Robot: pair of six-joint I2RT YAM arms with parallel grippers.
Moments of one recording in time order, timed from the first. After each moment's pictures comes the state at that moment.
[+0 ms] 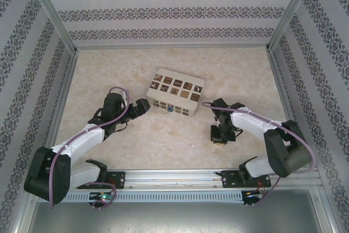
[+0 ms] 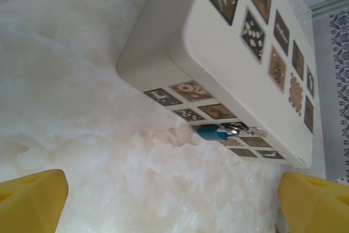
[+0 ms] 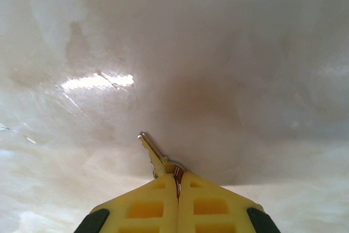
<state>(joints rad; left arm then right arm) -0.29 1.16 0.50 0.02 0.31 -0.78 0.43 1.41 0.69 -0.88 -0.17 0.54</state>
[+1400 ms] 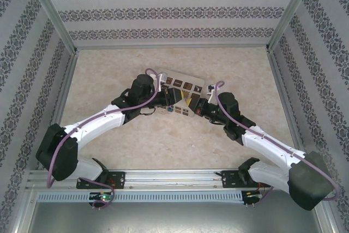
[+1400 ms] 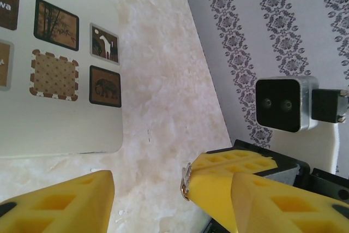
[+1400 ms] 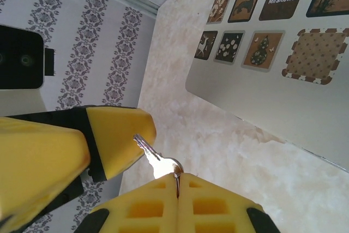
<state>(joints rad) -0.62 1.41 0.95 0.02 0.42 -0.84 0.56 1.07 0.53 0.21 -0.36 1.01</state>
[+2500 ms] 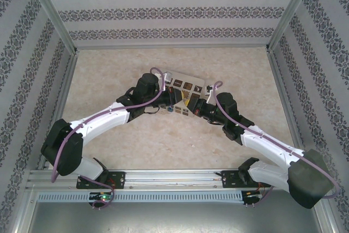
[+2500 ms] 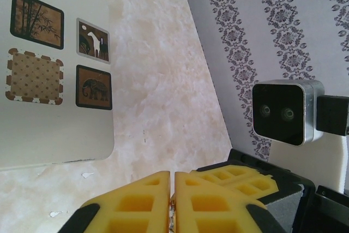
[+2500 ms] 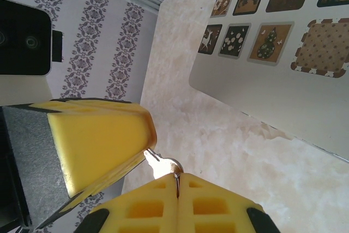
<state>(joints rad) -0.64 1.47 0.99 0.03 0.42 -0.85 0.57 1.09 0.54 0.23 -0.36 1.02</state>
